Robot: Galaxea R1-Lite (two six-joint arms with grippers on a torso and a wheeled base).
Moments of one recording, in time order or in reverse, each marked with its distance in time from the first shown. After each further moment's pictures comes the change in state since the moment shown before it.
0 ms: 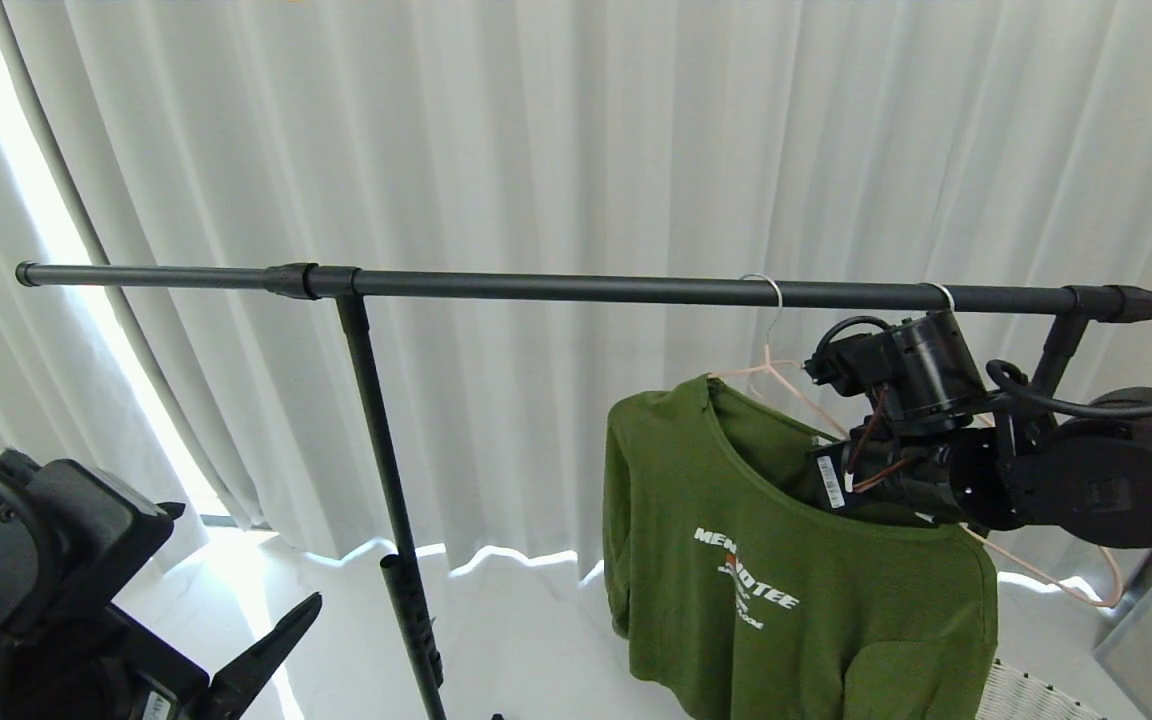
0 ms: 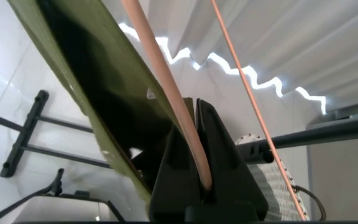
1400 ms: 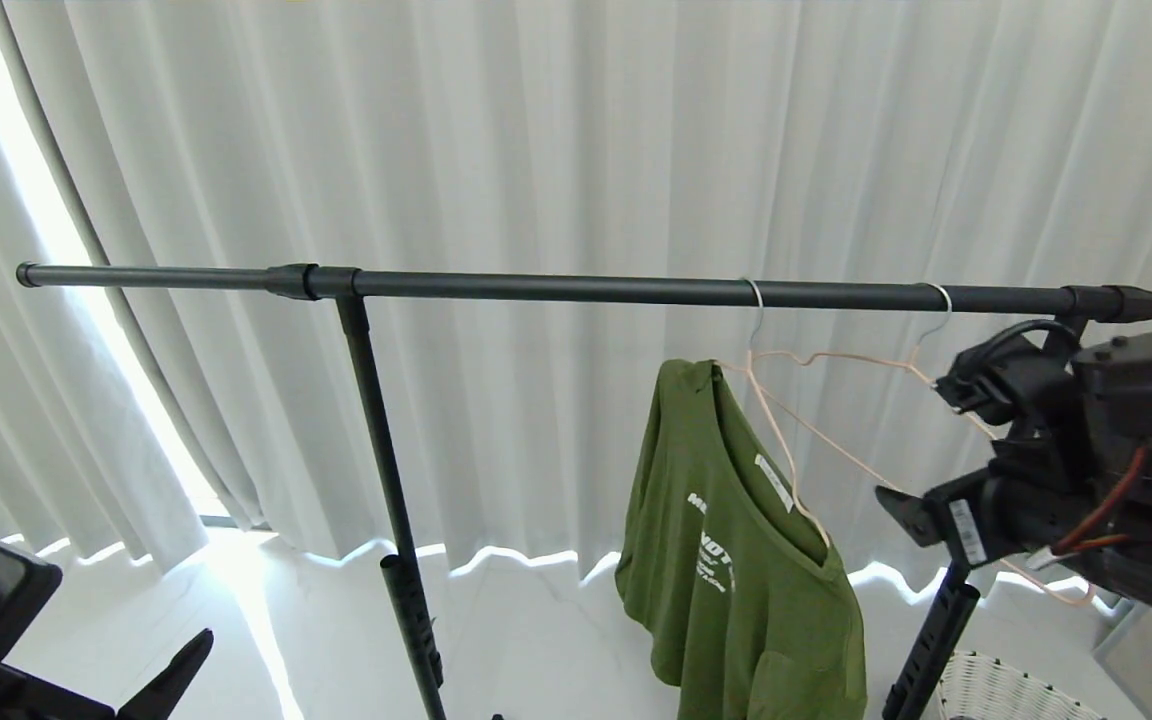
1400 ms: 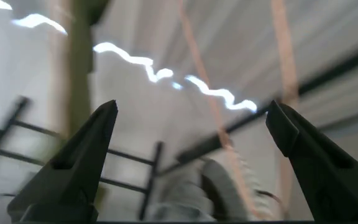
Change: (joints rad) left arm 0.250 -0.142 0.150 0.000 0.003 0.002; right arm 0.039 -0.383 0.309 -0.071 -0.081 -0.147
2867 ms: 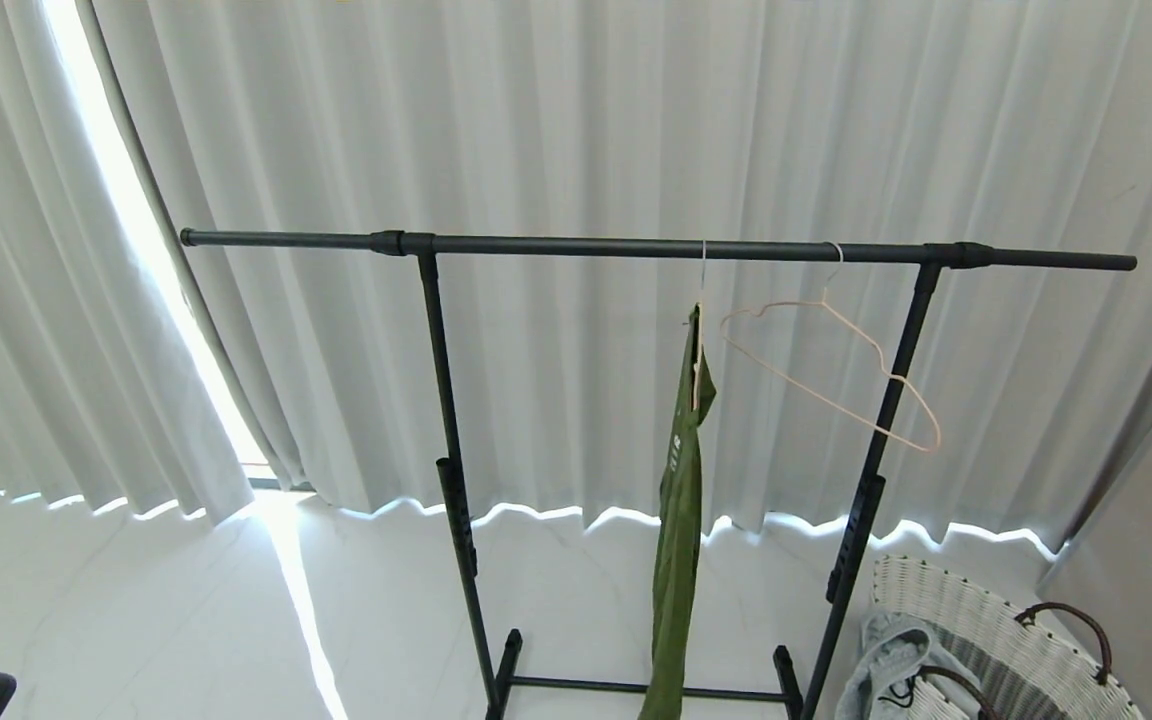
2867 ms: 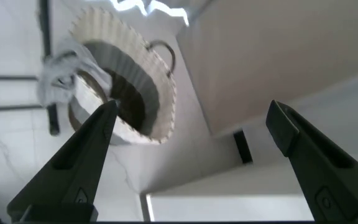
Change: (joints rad) left arm 0.211 -0.106 0.215 0.000 0.000 -0.087; right arm -0.605 -0.462 0.463 -0.015 -0.011 -0.206
